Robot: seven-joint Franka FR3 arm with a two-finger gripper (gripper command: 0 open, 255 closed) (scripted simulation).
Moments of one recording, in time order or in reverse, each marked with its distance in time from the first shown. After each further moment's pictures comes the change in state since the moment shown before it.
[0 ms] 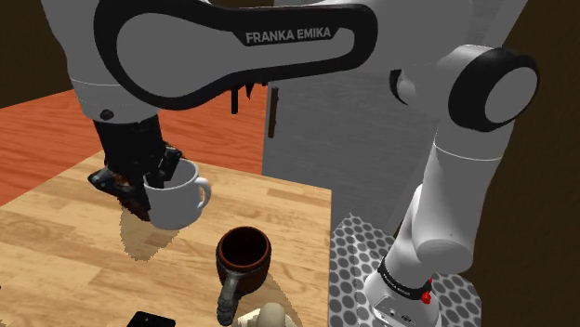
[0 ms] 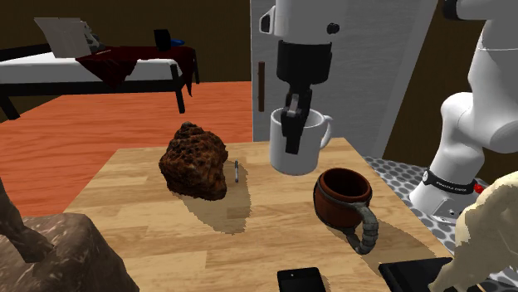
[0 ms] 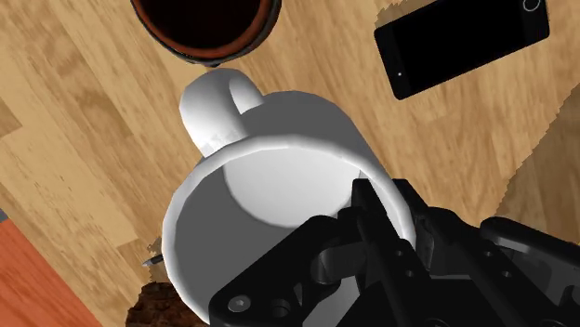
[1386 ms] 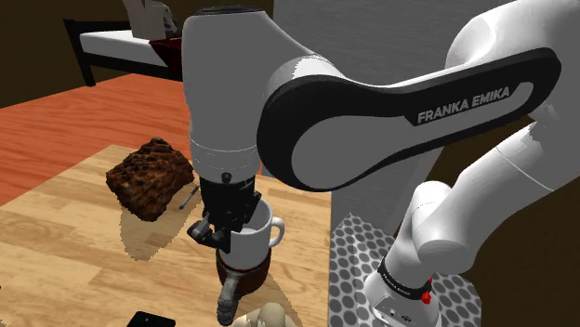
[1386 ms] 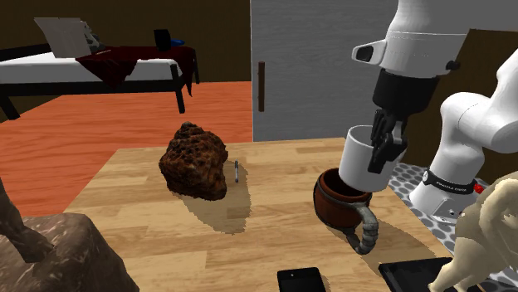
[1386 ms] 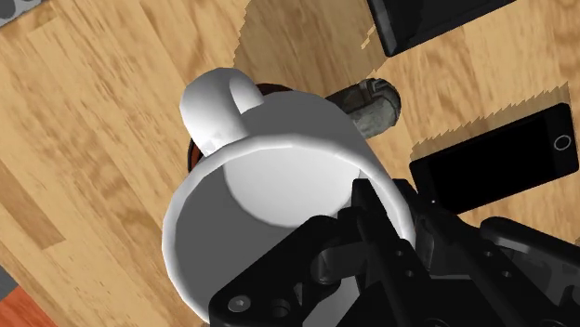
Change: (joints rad) arm 0.017 -0.515 -0.018 -0.591 0.297 0.156 -0.092
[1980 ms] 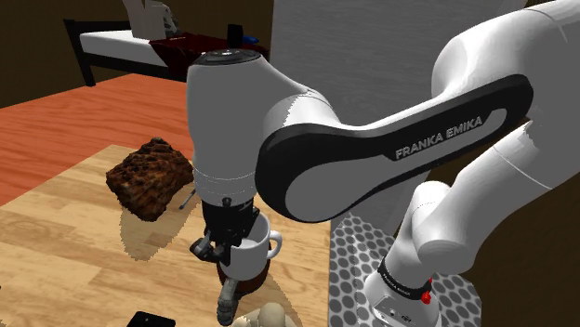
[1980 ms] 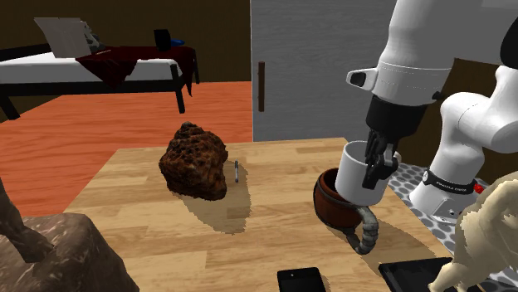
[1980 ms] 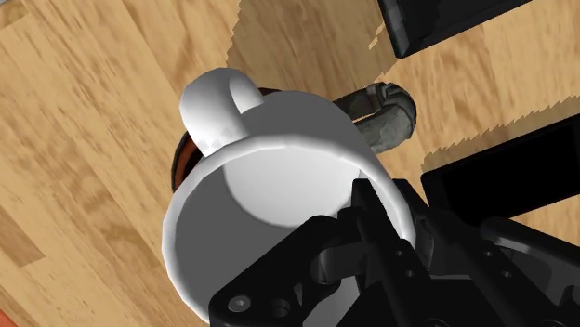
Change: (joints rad) arm 0.000 0.024 0.018 -0.079 -0.002 0.103 0.006
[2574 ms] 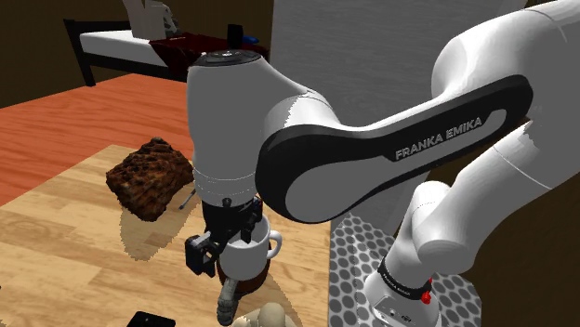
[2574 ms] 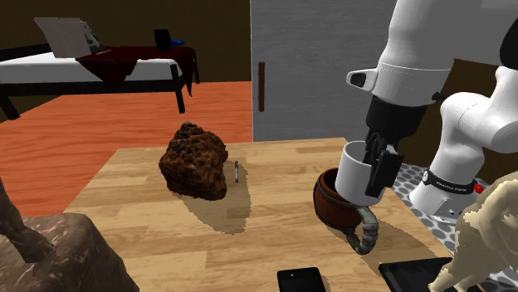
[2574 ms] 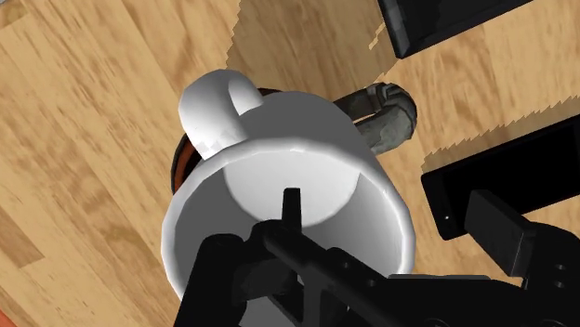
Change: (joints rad) arm 0.000 0.000 0.000 -0.002 0.000 0.002 0.000
